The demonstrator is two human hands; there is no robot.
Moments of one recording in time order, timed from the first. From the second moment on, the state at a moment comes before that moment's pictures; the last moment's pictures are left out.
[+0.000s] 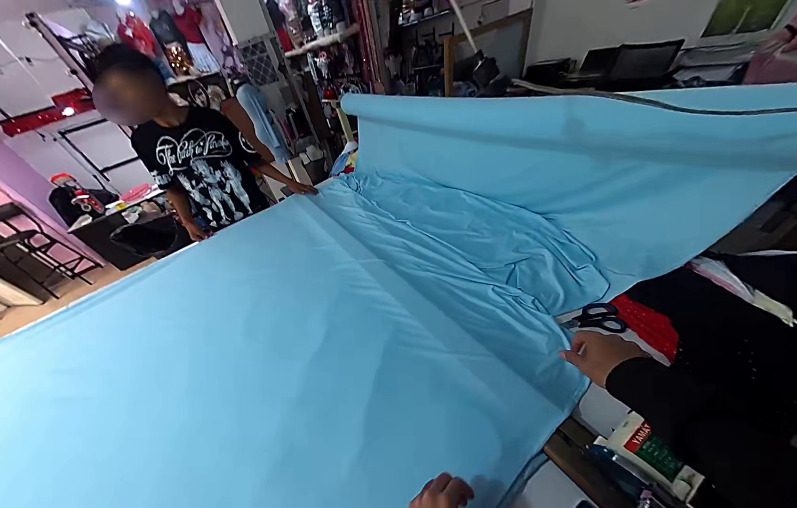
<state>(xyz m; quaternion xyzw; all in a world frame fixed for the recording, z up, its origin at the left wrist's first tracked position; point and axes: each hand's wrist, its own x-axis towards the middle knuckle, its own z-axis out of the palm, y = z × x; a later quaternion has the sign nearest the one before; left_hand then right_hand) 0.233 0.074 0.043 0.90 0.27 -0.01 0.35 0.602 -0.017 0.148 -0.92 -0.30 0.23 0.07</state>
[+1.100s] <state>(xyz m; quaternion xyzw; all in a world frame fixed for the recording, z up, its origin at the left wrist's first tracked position) 0.350 0.062 0.036 0.93 0.22 -0.23 0.20 0.381 -0.123 -0.001 -0.78 -0.27 0.38 0.41</state>
